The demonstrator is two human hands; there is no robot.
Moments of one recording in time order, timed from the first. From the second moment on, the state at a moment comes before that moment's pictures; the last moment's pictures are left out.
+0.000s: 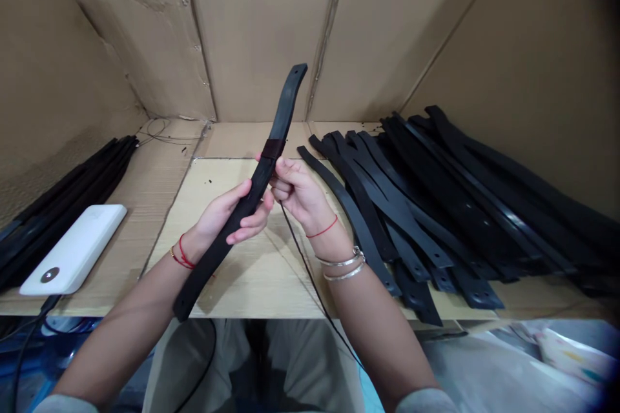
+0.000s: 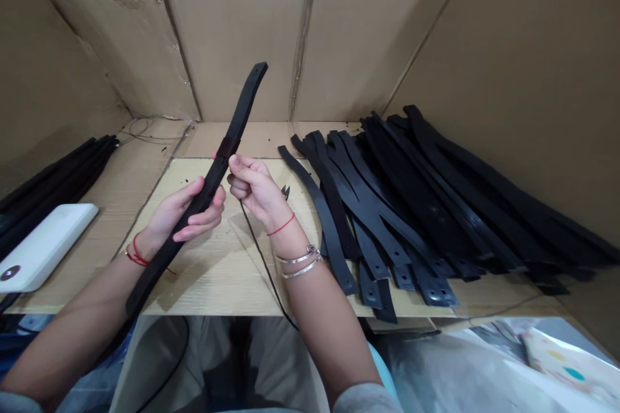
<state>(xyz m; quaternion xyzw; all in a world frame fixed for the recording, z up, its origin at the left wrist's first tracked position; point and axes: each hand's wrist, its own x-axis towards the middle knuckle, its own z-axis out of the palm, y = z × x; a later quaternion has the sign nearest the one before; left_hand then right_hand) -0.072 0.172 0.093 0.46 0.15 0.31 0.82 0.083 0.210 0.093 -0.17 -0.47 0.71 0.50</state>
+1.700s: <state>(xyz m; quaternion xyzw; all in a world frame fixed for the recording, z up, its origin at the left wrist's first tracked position) -0.063 0.169 0.098 0.55 0.38 0.41 0.62 0.076 0.206 0.097 -0.25 -0.46 0.64 0.55</state>
